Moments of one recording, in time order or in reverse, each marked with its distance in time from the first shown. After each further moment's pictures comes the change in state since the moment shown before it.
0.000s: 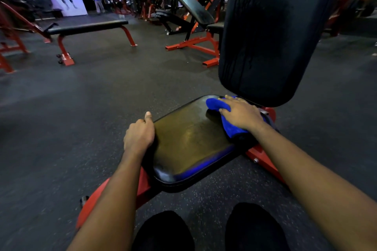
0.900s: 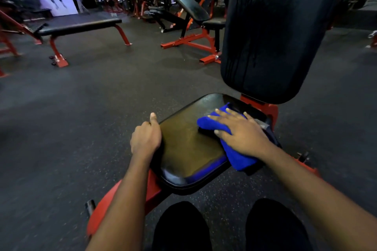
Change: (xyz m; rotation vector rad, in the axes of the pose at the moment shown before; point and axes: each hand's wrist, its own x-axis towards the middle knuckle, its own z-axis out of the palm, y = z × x) left_hand 0.002 0.001 -0.003 -0.018 -0.021 0.012; right_hand -0.078 -0.040 0.015 -0.014 0.062 -0.166
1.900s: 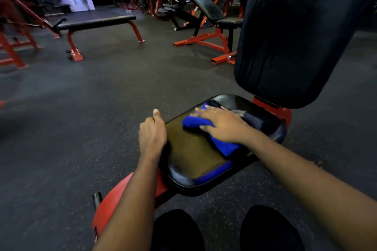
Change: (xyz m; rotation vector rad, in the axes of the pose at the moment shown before) left_hand -0.007 0.002 -0.003 -0.321 0.136 -0.038; right_hand 0.072 -0.027 0.019 0.036 -0.067 -0.322
